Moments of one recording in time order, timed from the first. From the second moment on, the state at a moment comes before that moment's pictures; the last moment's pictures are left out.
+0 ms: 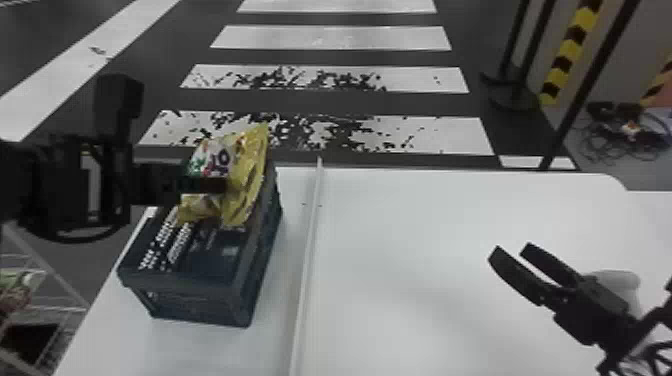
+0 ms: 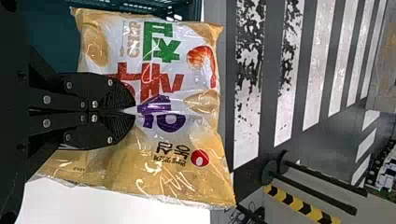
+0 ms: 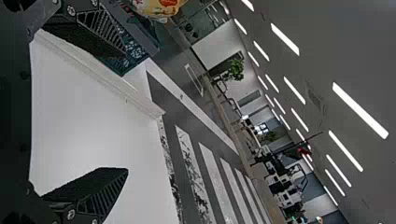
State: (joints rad) left arm -0.28 0.36 0.17 -2.06 0.62 1.57 -0.07; right arm 0.33 -0.21 -0.23 -1.86 -0.62 0.42 0.65
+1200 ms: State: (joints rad) left arm -0.47 0.18 -0.05 -1.98 0.56 1.57 -0.04; right arm 0.38 -0.20 -0.27 -1.89 -0.63 0.42 0.65
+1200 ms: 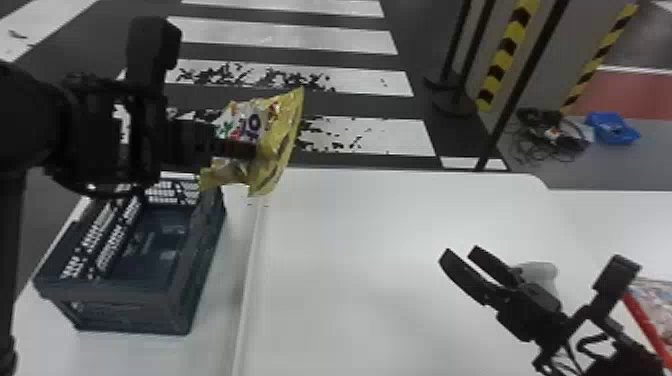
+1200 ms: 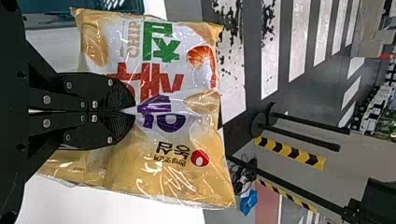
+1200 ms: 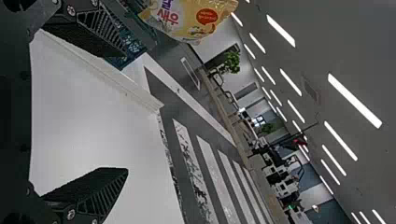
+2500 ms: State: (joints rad) left arm -0.49 0.00 -0.44 -1.73 0.35 1.52 -0.12; right arm 0.36 -0.18 -0.32 -1.88 -0.69 0.40 0.64
